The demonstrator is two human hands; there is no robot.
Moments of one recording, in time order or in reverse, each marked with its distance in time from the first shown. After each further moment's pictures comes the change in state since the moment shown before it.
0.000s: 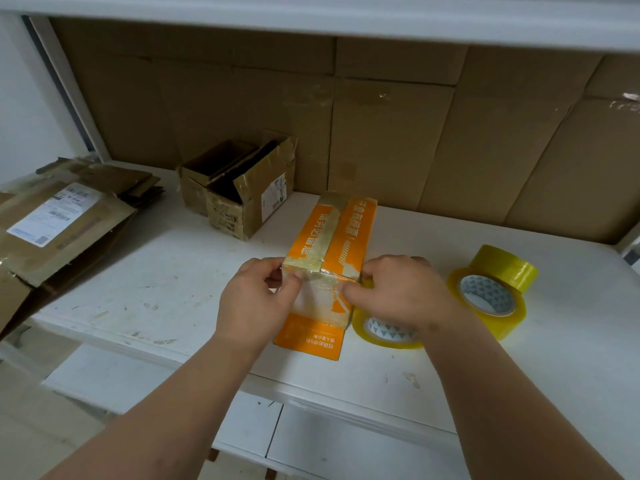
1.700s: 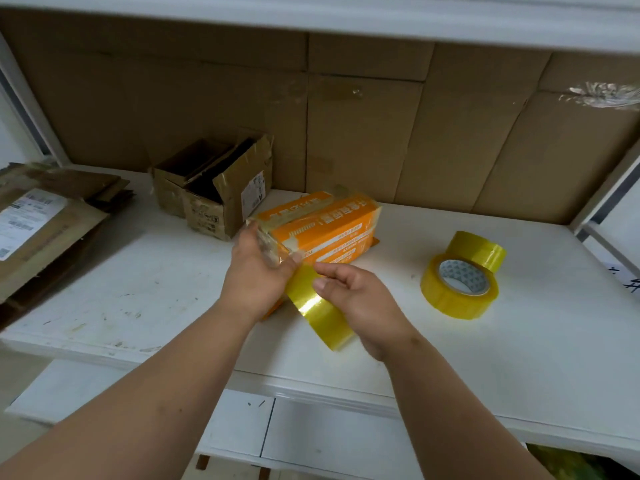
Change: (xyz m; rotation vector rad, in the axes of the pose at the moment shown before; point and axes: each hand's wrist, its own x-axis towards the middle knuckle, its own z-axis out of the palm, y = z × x) left_hand 0.036 0.002 0.007 -0.209 -0.166 -0.108; right_hand -0.026 -0.042 0.036 1.309 0.021 0.201
